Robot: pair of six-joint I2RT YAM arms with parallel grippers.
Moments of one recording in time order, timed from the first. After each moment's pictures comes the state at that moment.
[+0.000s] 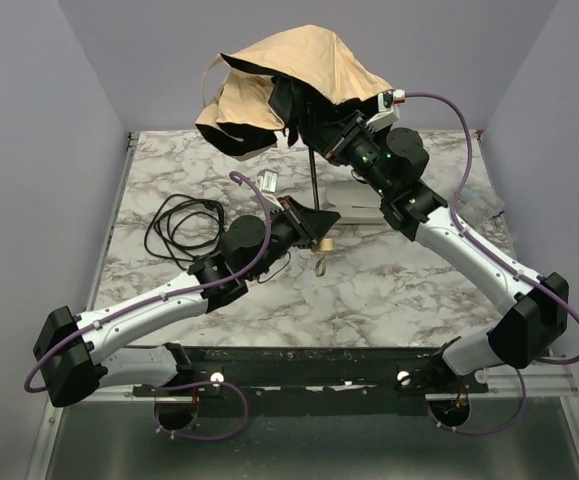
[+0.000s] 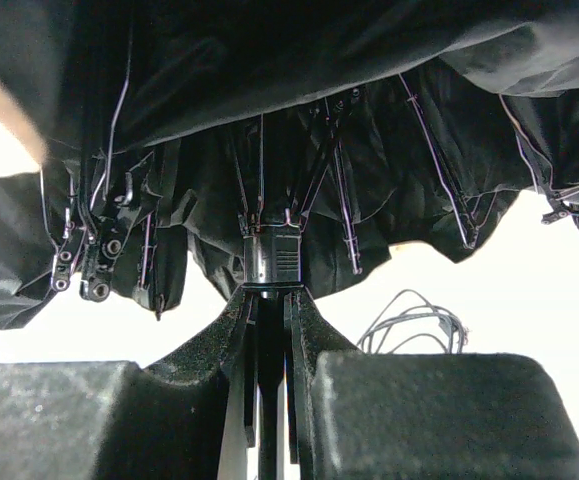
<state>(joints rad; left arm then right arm) -1.00 1.15 0.86 0.30 -0.16 -0.93 0.58 1.47 1.34 0.29 -0.02 0.86</state>
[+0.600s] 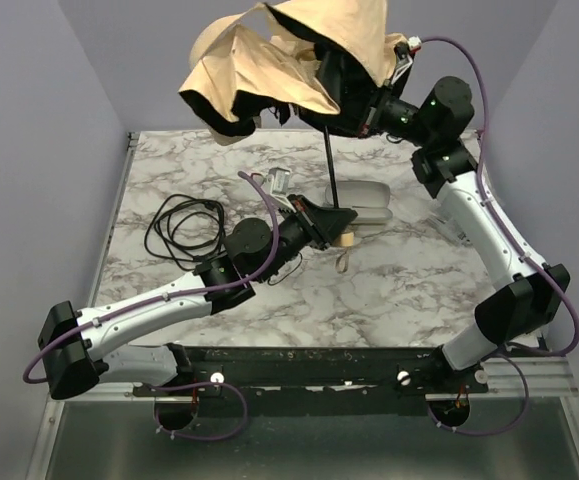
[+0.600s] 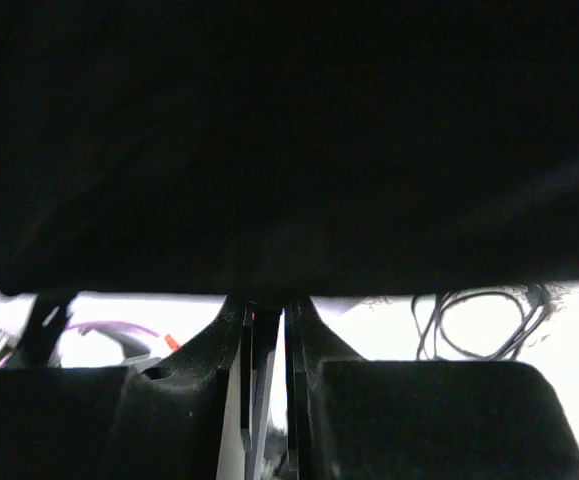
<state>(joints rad) -1.07 1.18 0.94 0.35 -0.21 -0.85 0.38 1.58 1.64 0.21 -0.67 0.92</state>
